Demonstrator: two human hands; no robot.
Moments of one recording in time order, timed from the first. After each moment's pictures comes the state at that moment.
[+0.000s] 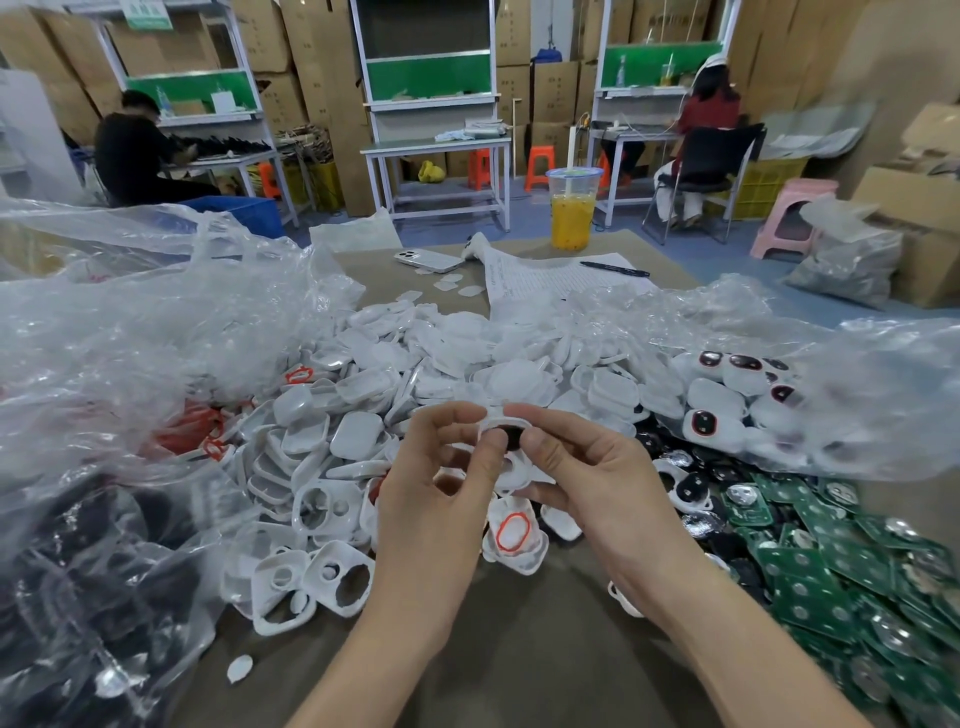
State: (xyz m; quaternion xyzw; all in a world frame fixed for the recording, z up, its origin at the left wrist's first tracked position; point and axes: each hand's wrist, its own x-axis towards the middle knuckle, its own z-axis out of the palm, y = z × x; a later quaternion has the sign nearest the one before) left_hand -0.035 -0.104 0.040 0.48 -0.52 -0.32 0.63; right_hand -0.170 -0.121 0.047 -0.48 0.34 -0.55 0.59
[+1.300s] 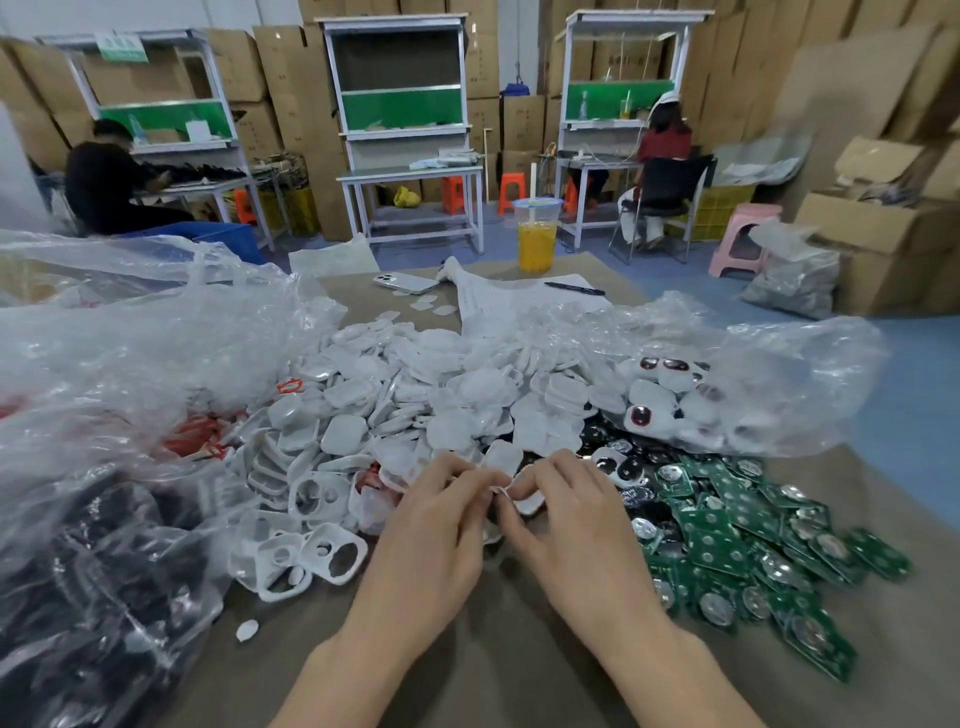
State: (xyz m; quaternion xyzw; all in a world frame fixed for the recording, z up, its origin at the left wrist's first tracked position) left_hand -0.024 -0.076 0.019 0.47 -0.78 -0.10 0.40; right_hand -0.179 -0.069 0.019 -0.72 0.56 -0.40 0.01
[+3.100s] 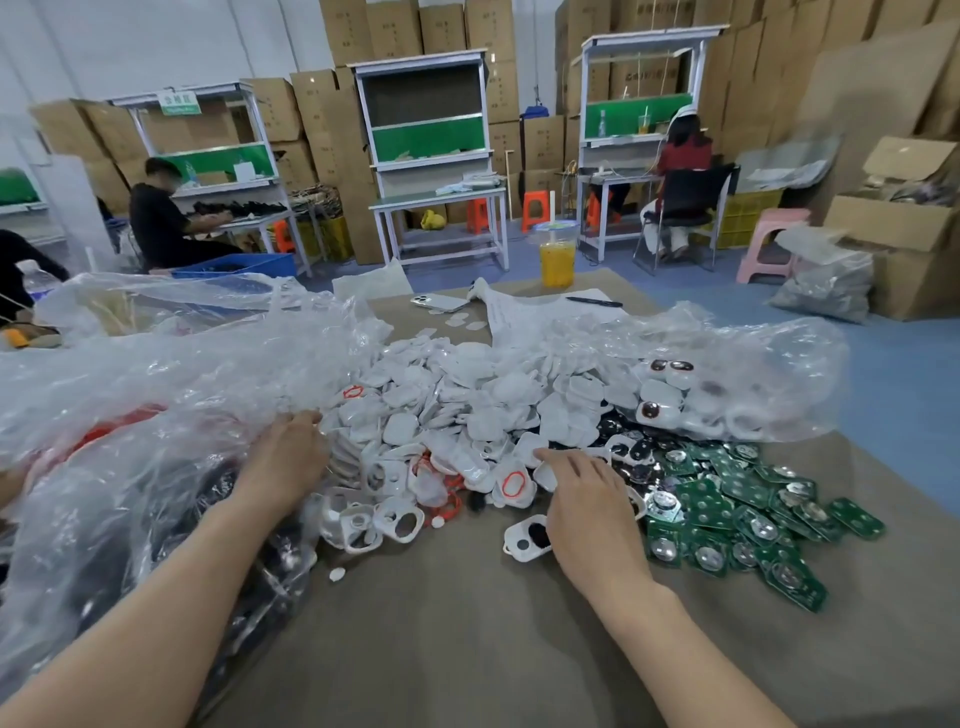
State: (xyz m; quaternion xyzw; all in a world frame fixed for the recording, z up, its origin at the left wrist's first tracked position) left_hand 0.139 -0.126 0.069 0.76 -0.62 -0.03 0.19; right_hand -0.174 -0.057 0.014 -0.73 0.63 -0.26 -0.01
